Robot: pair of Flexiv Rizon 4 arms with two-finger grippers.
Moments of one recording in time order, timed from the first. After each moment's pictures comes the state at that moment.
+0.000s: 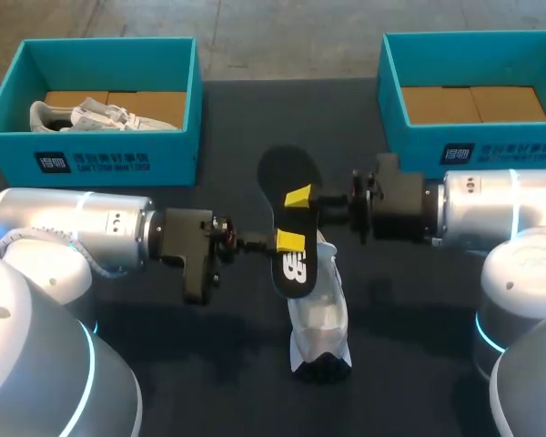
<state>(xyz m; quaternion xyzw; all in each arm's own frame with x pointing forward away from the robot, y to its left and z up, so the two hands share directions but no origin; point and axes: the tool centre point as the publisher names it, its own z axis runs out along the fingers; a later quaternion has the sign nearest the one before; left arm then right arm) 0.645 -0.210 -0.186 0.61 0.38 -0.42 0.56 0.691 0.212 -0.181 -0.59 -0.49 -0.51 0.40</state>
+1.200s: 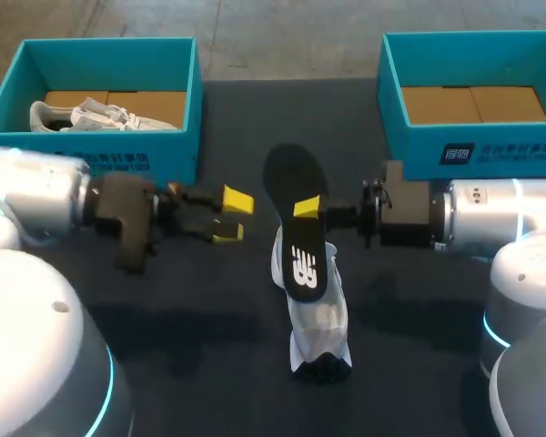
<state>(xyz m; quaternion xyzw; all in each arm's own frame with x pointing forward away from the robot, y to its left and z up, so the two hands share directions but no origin) 0.672 -0.131 -0.159 0.62 0.48 -0.38 0.49 0.691 0.201 -0.197 -0.56 -0.50 -0.52 0.40</state>
